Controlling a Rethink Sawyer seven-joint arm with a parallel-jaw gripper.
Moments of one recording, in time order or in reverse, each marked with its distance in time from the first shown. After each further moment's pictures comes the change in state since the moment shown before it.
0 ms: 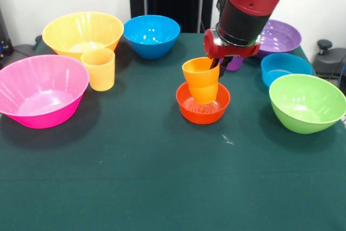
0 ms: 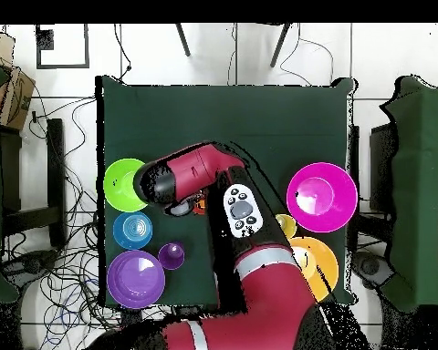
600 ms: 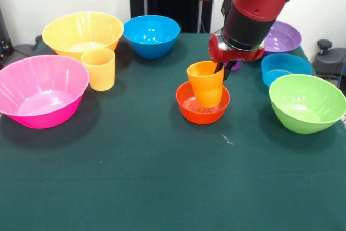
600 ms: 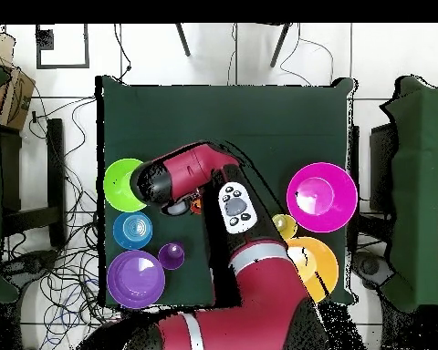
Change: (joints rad) arm 0.012 0.024 0.000 -0.019 0.000 0.000 0.000
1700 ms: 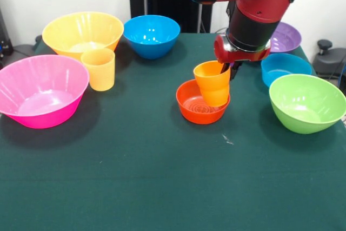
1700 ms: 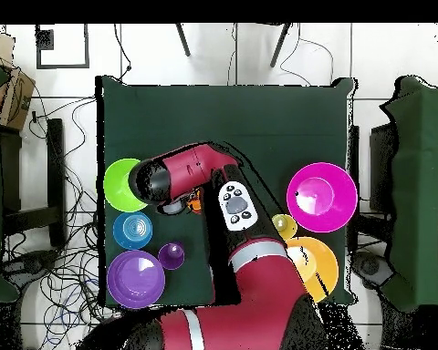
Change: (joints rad) arm 0.004 0.014 0.001 -0.002 0.056 0.000 0.000
